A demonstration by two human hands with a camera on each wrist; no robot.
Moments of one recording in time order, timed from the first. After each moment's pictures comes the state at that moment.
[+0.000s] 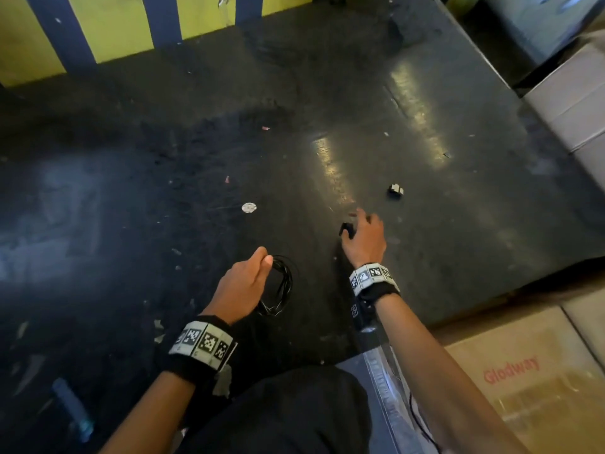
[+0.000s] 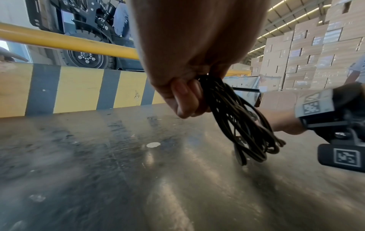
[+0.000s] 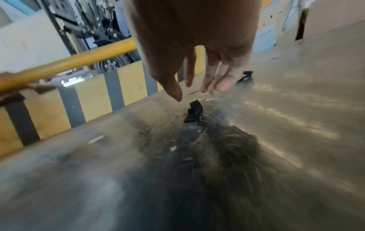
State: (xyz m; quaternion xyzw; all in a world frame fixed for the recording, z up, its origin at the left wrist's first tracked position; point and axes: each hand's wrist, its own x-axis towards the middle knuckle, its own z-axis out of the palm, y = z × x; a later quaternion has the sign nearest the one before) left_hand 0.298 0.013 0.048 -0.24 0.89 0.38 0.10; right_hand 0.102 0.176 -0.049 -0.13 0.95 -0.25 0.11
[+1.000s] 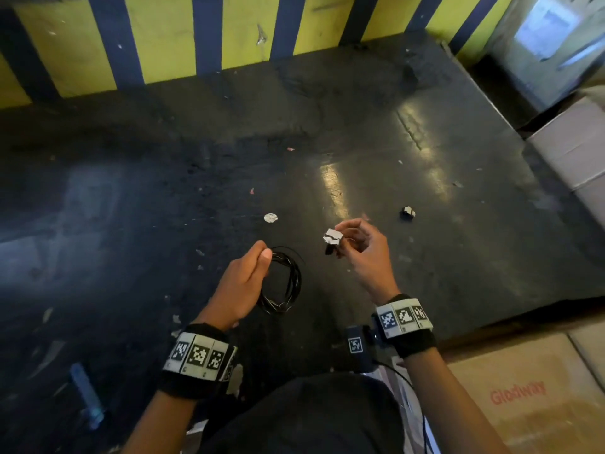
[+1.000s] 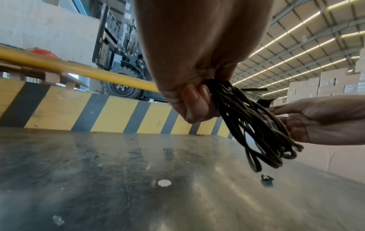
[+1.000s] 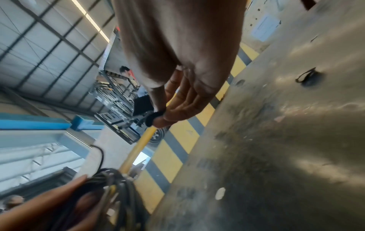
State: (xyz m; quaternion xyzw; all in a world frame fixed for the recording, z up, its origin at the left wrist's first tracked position) left_hand 0.338 0.012 0.118 -0.26 0.85 0.46 -0.02; right_hand 0.172 0.172 0.076 -0.16 0.70 -0.65 0.24
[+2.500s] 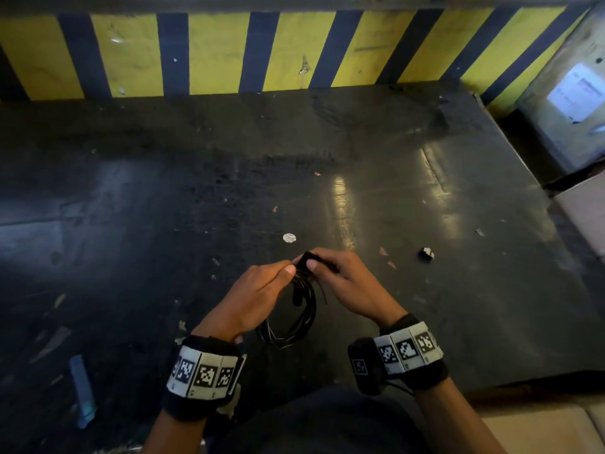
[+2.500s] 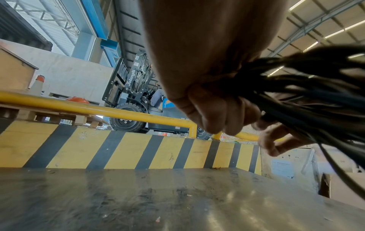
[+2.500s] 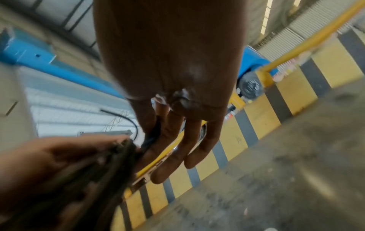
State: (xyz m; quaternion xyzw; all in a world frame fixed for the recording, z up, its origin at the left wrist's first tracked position) left_hand 0.342 -0.005 0.145 -0.23 0.82 0.53 -0.01; right_hand 0.181 0.119 0.118 -0.47 0.67 -0.47 0.33
